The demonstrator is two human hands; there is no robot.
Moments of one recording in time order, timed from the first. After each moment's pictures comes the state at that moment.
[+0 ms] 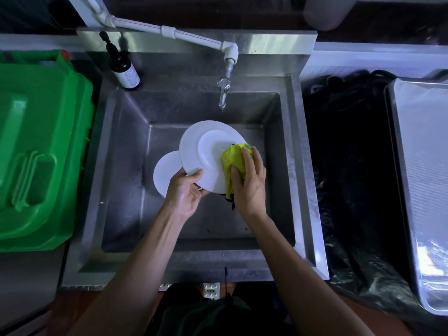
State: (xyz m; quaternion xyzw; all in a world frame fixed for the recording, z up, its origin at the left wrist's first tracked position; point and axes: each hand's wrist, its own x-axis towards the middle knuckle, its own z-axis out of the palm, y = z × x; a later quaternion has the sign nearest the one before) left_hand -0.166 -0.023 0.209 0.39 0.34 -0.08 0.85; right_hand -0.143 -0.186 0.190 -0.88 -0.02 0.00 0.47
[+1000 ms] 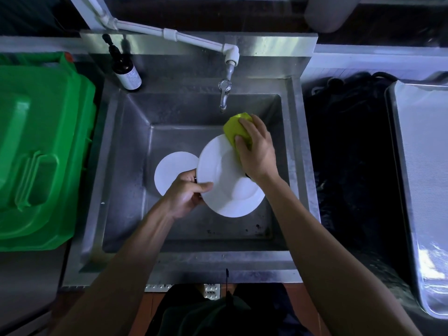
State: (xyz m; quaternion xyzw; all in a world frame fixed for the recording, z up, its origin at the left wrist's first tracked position) left_hand -0.167 -0.012 0.220 0.50 0.22 -0.22 0.81; right_hand -0.060 -0.191 0.231 -0.91 -0.10 0.01 0.41
